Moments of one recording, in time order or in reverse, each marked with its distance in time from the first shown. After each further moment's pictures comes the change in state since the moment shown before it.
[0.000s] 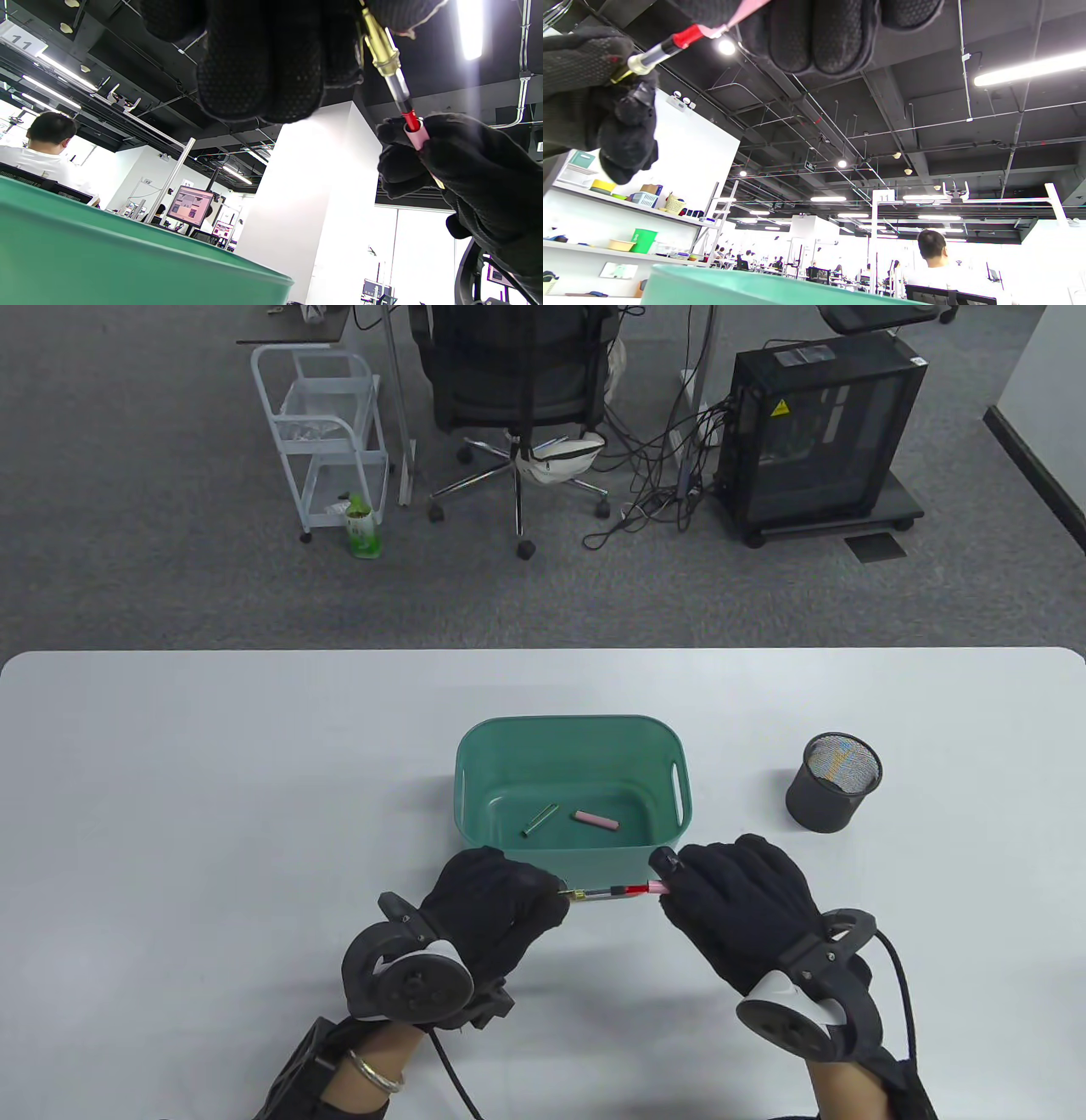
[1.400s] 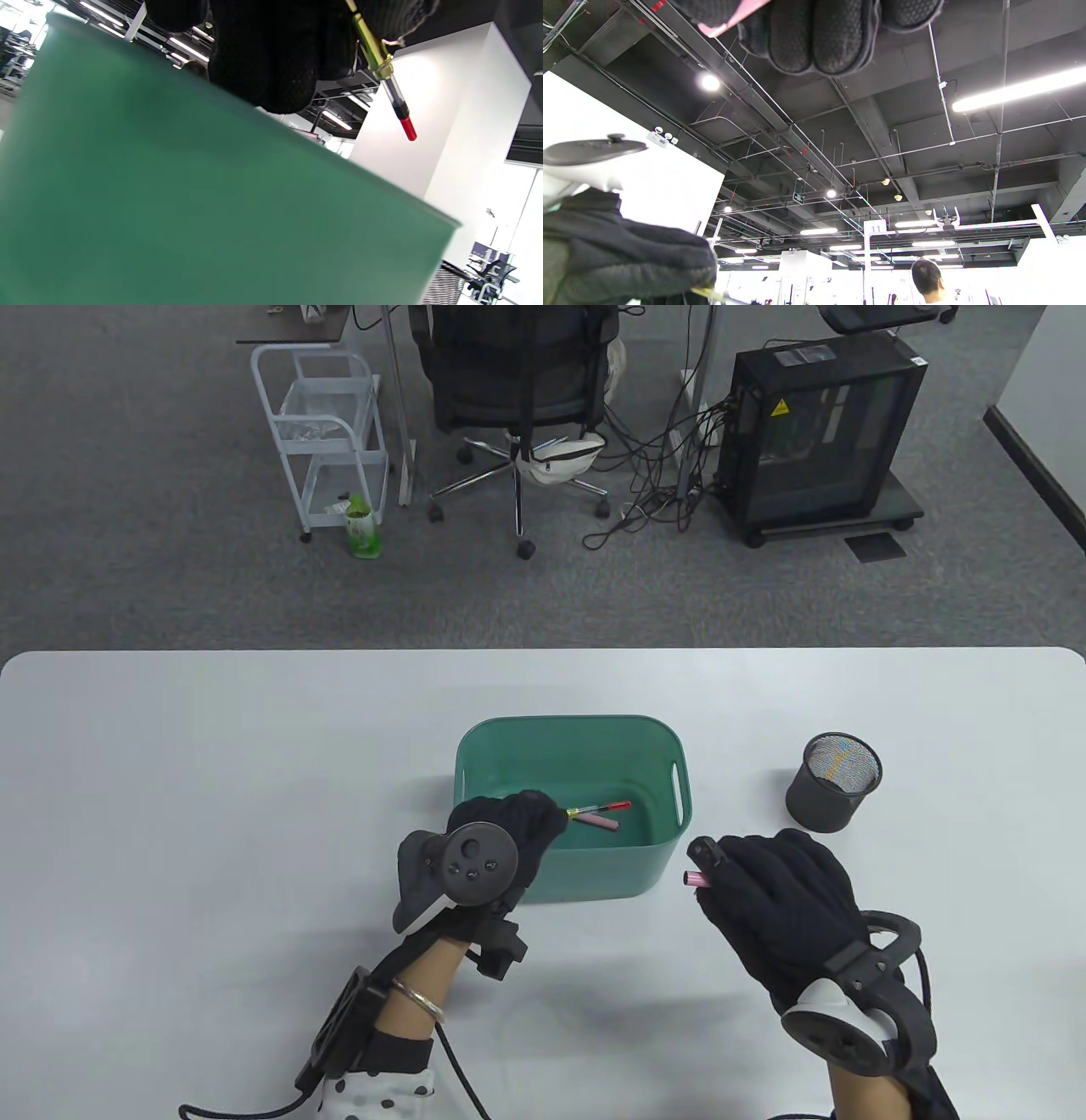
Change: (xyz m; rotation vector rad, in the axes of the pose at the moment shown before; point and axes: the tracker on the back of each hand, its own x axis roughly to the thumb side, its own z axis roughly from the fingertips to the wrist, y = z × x) left_hand -0.060 -0.051 -0.046 -0.238 0.428 -0.080; right_hand -0.013 -0.026 0.002 -0.124 0.056 -0.035
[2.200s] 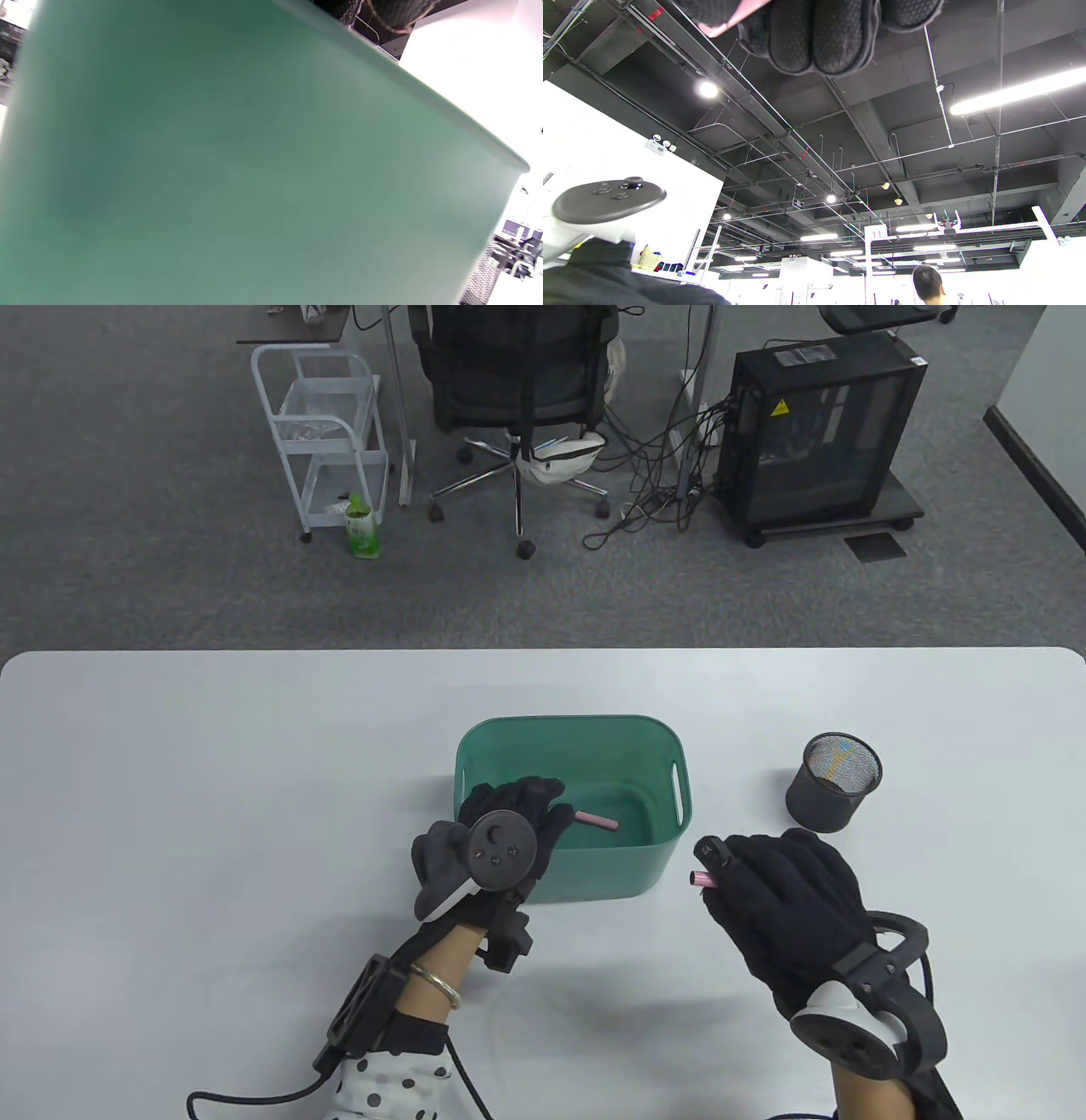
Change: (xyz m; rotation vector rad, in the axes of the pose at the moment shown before) left_hand -0.007 -0.022 -0.009 -0.063 0.033 -0.048; right_hand -0.001 -0.005 0.000 -0.016 0.008 -0.014
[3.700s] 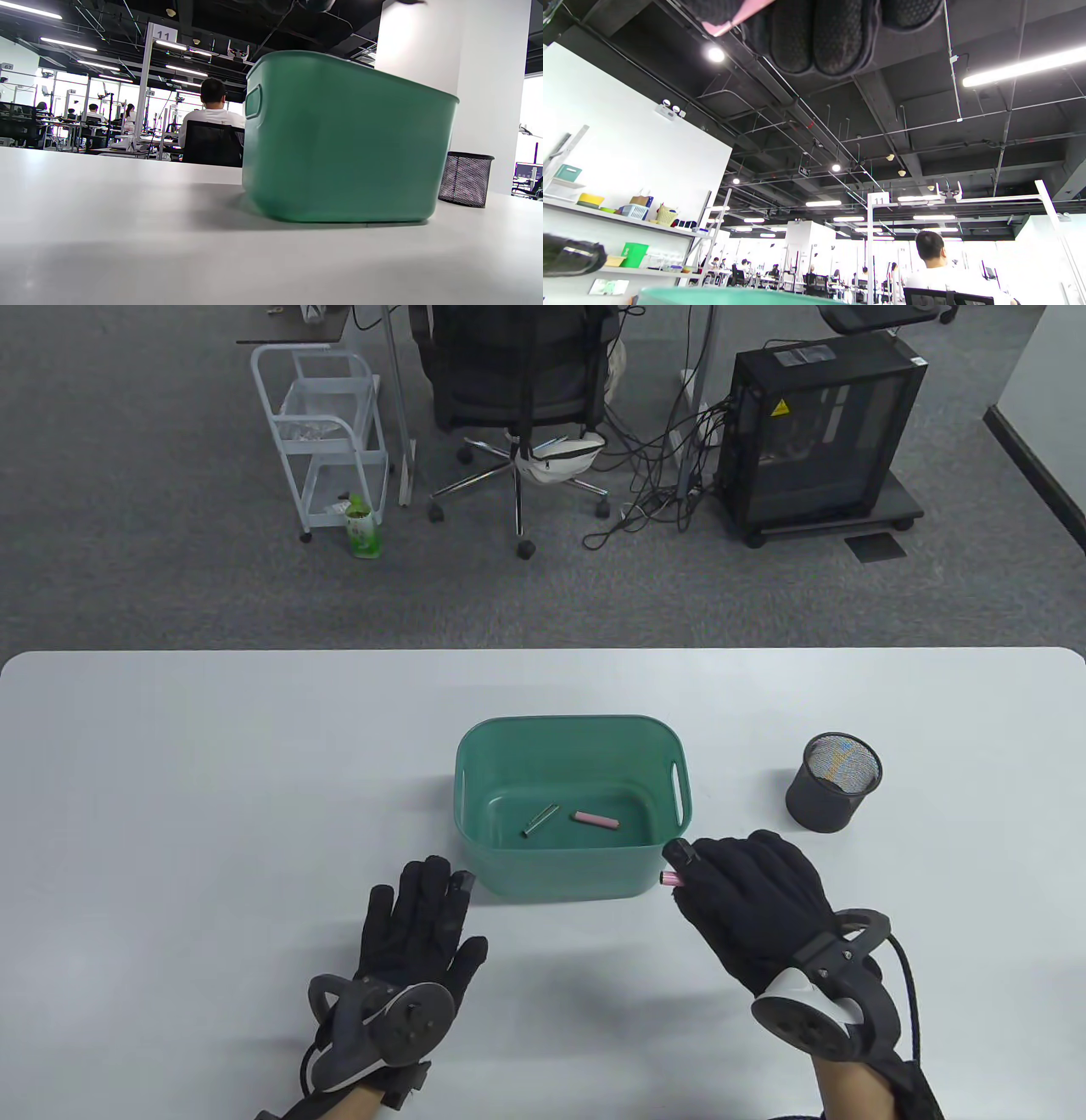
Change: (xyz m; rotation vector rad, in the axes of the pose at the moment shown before) left_hand -0.033 0.003 0.144 0.012 -0.036 -0.269; right_hand 0.009 0.027 -0.001 0.135 -0.025 0.032
